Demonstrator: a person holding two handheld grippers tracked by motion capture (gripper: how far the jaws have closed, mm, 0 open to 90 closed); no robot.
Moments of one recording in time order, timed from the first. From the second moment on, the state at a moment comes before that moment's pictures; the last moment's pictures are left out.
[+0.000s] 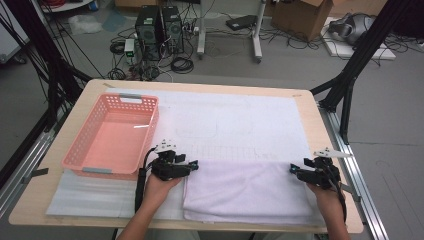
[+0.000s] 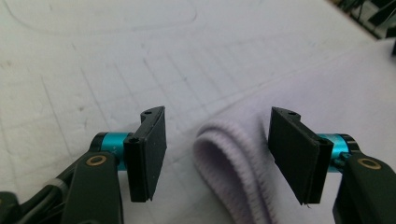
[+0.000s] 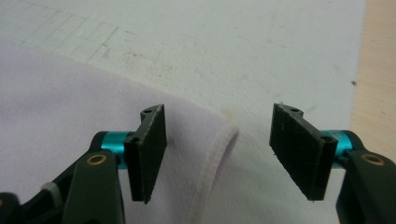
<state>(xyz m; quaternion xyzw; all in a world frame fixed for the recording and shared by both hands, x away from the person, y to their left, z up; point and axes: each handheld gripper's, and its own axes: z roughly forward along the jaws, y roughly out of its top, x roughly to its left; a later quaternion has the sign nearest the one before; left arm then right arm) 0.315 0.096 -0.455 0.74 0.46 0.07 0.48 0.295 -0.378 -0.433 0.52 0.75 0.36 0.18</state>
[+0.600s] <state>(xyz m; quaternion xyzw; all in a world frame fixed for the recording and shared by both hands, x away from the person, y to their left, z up) 0.355 0.084 -0.430 0.73 0.45 0.13 0.49 0.327 -0.382 -0.433 0.50 0.75 0.39 0.20</state>
